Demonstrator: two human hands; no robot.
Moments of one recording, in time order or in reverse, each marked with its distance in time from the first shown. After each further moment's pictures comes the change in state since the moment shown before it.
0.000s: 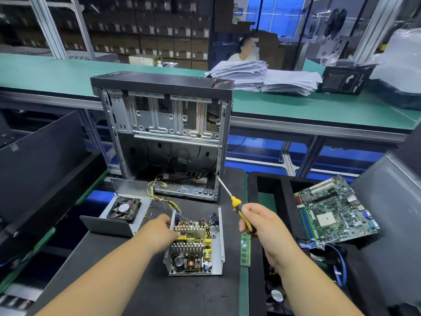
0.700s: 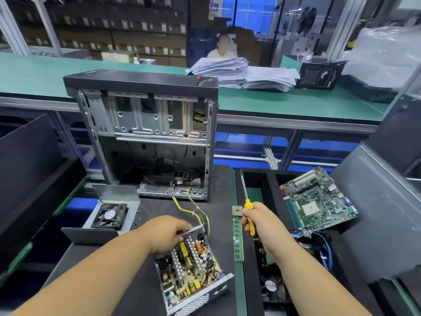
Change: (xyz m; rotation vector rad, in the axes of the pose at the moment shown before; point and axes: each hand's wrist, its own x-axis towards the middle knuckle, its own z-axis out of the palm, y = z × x) left_hand 0.022 0.018 -0.006 0.444 -0.203 0.669; right_hand 0.013 0.020 -0.011 0.051 0.155 0.194
